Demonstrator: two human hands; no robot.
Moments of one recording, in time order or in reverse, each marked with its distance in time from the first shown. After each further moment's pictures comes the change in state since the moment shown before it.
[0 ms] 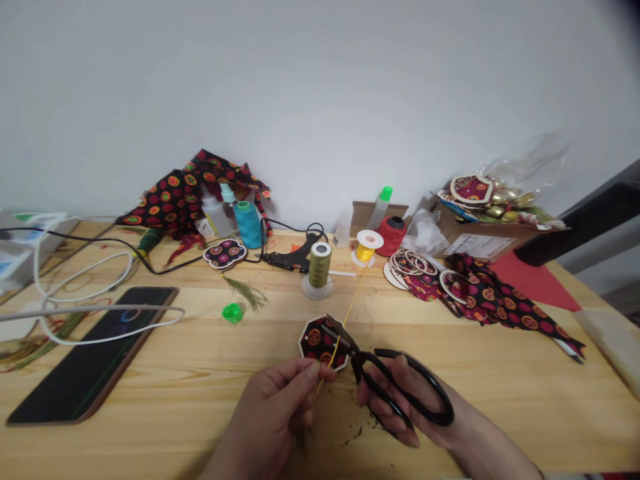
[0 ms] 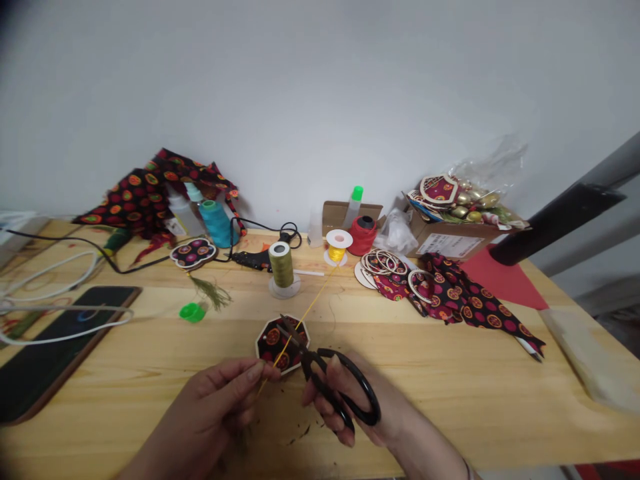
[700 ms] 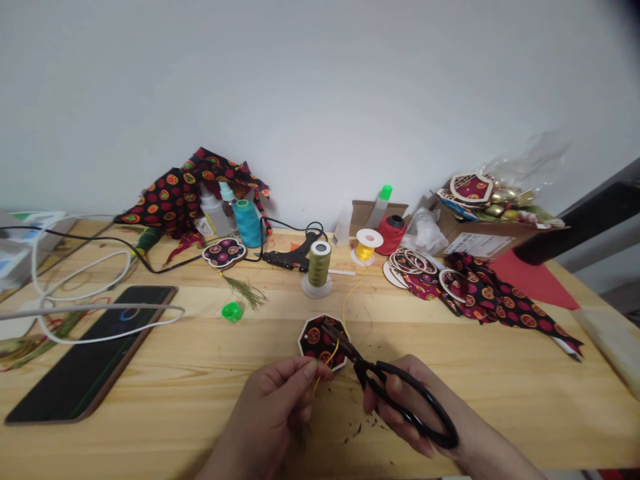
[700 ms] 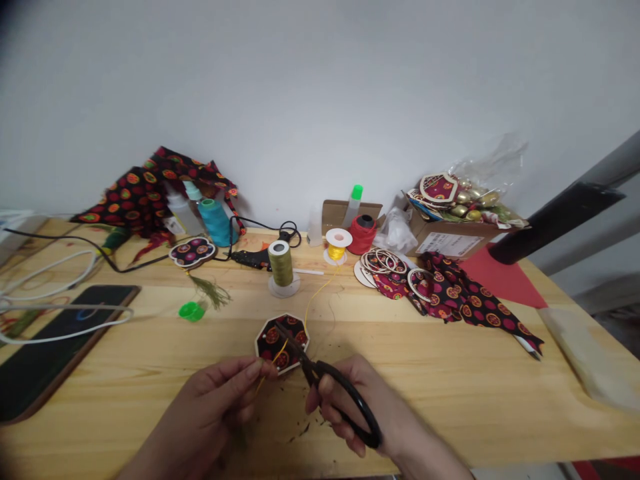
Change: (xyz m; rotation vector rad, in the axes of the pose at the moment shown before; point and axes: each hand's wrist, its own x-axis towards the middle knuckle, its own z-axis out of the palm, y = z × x) left_hand 0.002 -0.002 -0.004 0.005 0.013 0.016; right_hand -0.011 -0.013 0.015 -0.289 0.189 0.121
